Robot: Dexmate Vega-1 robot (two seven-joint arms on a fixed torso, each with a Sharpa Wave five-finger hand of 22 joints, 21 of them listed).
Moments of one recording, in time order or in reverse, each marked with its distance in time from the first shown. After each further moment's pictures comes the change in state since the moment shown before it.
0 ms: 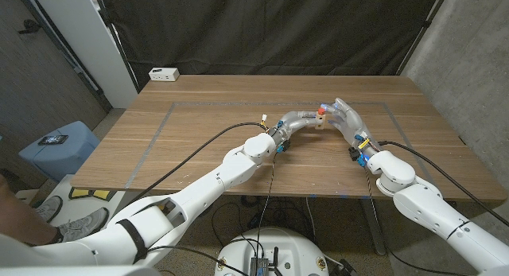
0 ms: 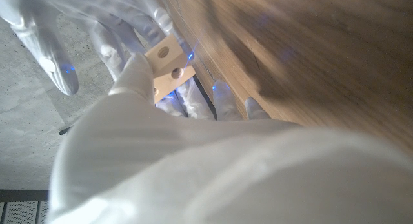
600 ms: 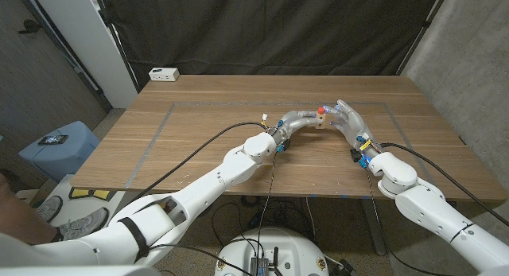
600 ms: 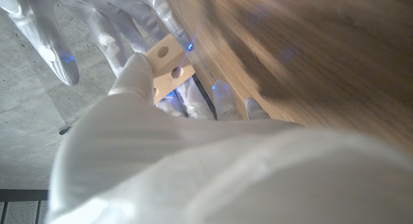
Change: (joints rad) left arm -0.012 -0.010 0.001 0.027 -0.002 -0.013 -0.009; left_hand -0.003 -0.003 -0.002 -0.002 0.000 0.000 0.000 0.001 0.000 0.002 -0.003 0.000 0.000 0.000 0.000 0.000 0.000 0.000 0.000 0.000 0.000; right arm -0.023 -0.007 0.012 -0.024 0.004 -0.017 -0.027; right_hand 0.001 0.000 0.003 -0.003 0.000 0.058 0.007 0.001 -0.001 0.031 -0.006 0.004 0.000 0.000 0.000 0.008 -0.005 0.023 -0.002 0.000 0.000
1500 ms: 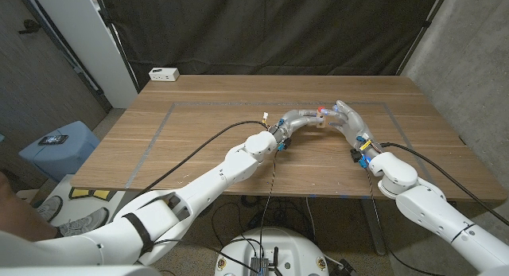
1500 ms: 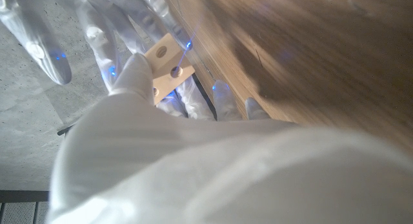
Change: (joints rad) left arm -0.025 -0.024 0.001 0.054 -0.003 -0.015 -0.014; left_hand 0.010 0.010 0.003 -0.014 -0.003 0.000 0.000 -0.012 0.000 -0.011 -0.001 0.011 -0.004 -0.002 0.002 0.000 0.000 0.000 0.000 0.000 0.000; right arm 0.000 0.001 0.006 -0.001 -0.004 -0.004 0.001; right_hand 0.023 0.008 0.015 -0.015 0.000 0.131 0.030 0.017 0.003 0.066 -0.009 0.007 0.000 0.000 -0.007 0.000 -0.005 0.030 -0.005 0.008 0.000
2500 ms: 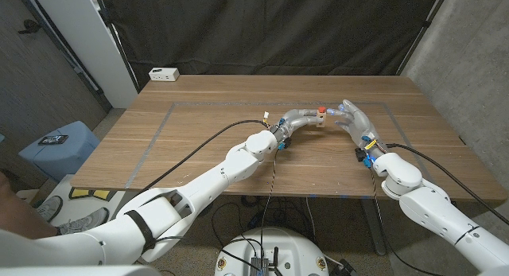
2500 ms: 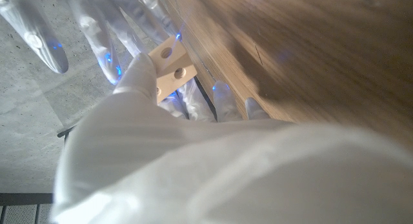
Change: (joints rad) left arm -0.013 -0.010 0.006 0.027 0.013 -0.014 0.002; left_hand 0.026 0.007 0.014 -0.011 0.003 -0.015 0.015 -0.009 0.000 -0.023 0.001 -0.008 0.000 -0.005 -0.002 0.000 0.000 0.000 0.000 0.000 0.000; right arm -0.029 0.001 0.037 -0.008 0.004 0.010 -0.039; right_hand 0.026 0.011 0.011 -0.019 0.000 0.012 0.026 -0.029 0.000 0.051 0.021 -0.008 -0.002 0.000 -0.011 0.000 -0.005 0.034 -0.012 0.000 0.000
